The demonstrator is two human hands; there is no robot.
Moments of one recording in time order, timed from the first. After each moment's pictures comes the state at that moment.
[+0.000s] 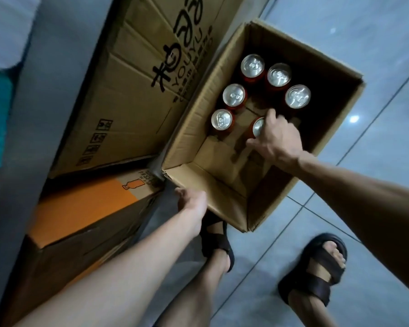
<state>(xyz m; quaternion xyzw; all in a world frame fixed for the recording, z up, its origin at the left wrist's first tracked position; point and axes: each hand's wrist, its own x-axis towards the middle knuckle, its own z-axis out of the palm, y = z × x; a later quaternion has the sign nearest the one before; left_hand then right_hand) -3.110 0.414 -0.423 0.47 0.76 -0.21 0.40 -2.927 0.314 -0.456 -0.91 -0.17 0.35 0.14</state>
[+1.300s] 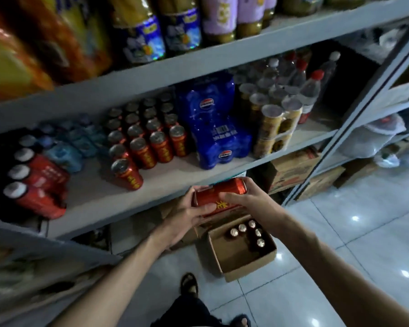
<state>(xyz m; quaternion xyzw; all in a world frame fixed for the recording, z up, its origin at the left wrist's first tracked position) -3.193 0.377 0.382 0.48 0.38 0.14 0.78 -2.999 0.289 0.400 -0.60 -0.27 0.61 0.44</state>
